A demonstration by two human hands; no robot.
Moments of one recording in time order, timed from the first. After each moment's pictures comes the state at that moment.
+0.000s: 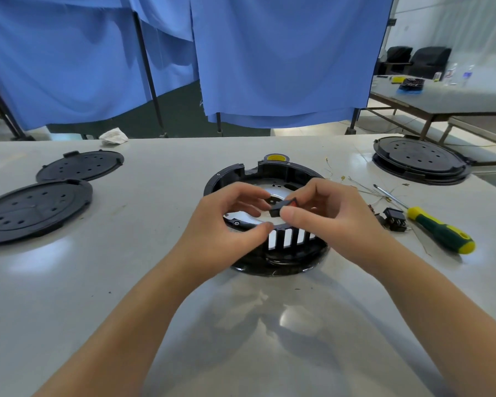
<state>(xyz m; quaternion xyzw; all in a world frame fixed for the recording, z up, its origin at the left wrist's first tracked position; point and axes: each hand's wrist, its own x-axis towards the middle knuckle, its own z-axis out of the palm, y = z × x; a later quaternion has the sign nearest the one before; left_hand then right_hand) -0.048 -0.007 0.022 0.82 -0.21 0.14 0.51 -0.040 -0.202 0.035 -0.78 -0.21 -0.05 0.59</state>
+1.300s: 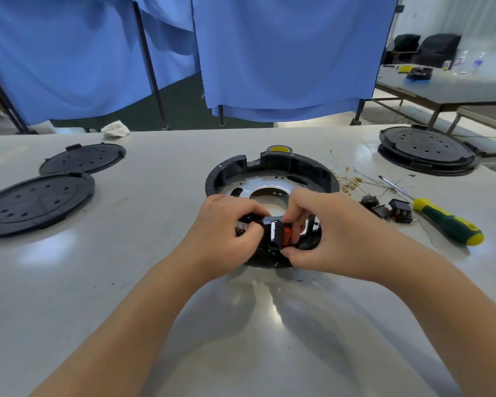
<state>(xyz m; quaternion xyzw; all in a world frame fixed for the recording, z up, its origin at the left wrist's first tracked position) -0.046 -0.012 0.013 0.90 -0.20 0.15 0.34 -0.057 -0.201 0.042 -0.90 -0.32 -0.08 0.29</state>
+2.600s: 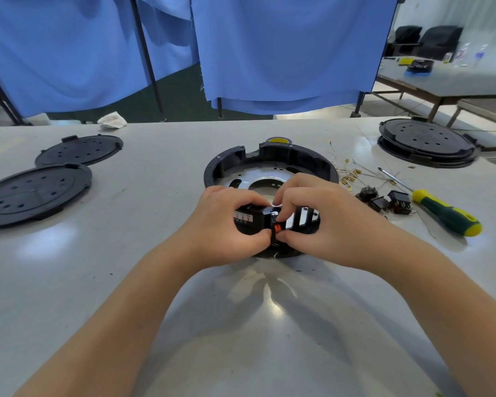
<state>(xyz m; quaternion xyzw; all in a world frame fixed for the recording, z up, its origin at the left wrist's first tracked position) -0.048 -0.010 0.017 0.91 -0.22 0.12 0.34 -0.048 -0.200 0.032 -0.89 -0.34 -0.09 0.30</state>
